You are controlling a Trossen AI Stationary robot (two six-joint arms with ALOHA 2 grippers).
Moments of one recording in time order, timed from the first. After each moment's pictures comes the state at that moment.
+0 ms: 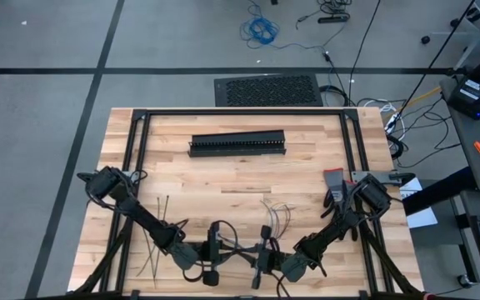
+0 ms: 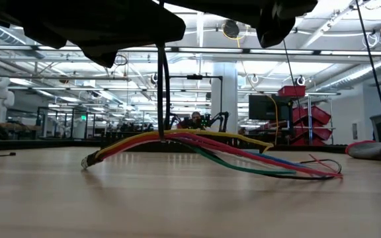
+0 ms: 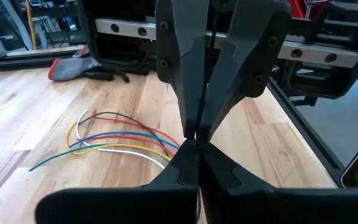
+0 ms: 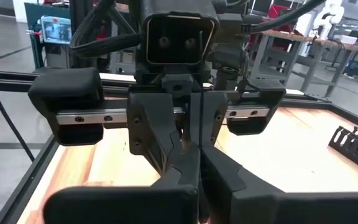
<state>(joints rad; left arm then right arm) -0.71 1.92 0.85 0.78 -0.66 -0.10 0.69 2.13 1.13 0.87 0.91 -0.01</state>
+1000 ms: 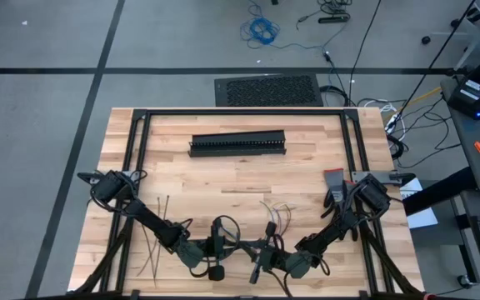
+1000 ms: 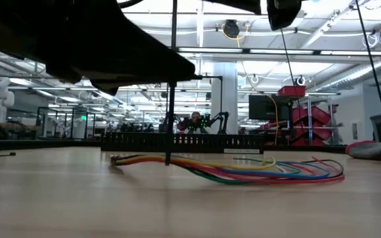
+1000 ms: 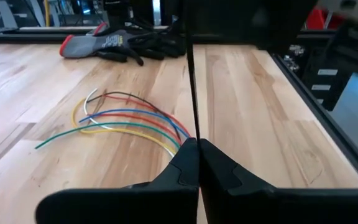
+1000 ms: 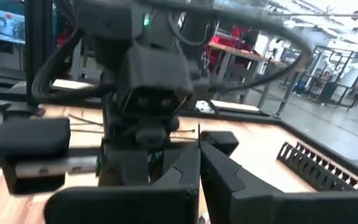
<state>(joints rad) -0.67 2.01 0.85 0.78 -0.66 -0.23 0.69 2.13 1.13 1.05 1.05 -0.25</state>
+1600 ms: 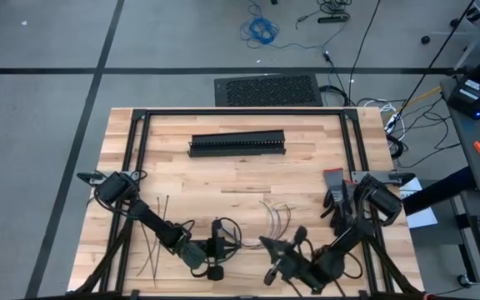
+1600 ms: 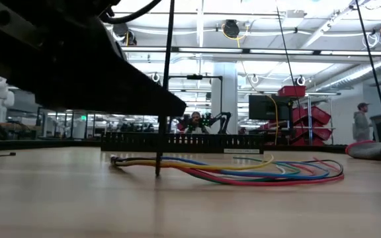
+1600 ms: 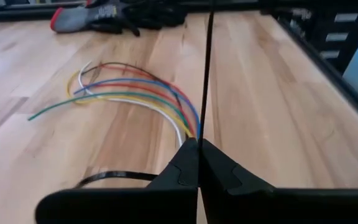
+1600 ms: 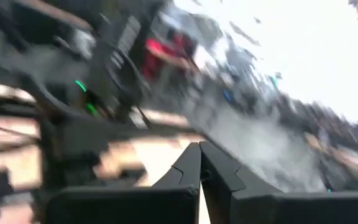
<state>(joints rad) -0.67 2.01 0.85 0.75 -0.65 -0.23 0.84 2.10 1.15 1.54 1.44 -0.93</state>
